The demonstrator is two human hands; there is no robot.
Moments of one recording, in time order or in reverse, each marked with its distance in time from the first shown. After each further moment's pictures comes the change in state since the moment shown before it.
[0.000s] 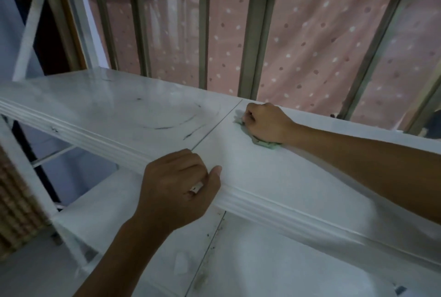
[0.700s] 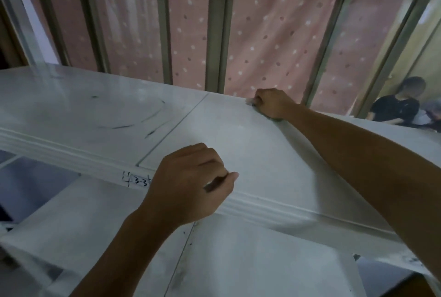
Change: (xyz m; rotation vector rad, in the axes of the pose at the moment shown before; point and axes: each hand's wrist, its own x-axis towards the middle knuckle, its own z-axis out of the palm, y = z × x) left_hand 0.020 0.033 0.046 -0.187 -0.147 0.106; right_hand 0.014 0.130 -0.011 -0.245 -0.057 0.181
